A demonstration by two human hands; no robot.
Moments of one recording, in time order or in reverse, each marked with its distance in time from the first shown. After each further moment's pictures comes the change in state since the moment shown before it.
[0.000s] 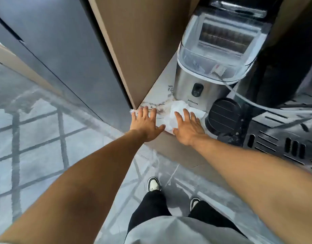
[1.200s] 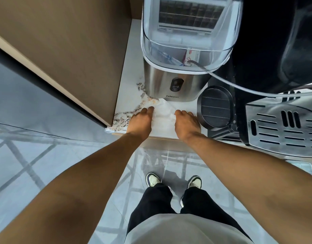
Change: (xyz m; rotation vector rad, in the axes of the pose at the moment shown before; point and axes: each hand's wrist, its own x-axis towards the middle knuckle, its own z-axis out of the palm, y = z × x) left_hand 0.092 0.015 0.014 -0.092 -0.066 0.442; right_hand 0.025 0.013 0.013 0.120 0.155 0.460
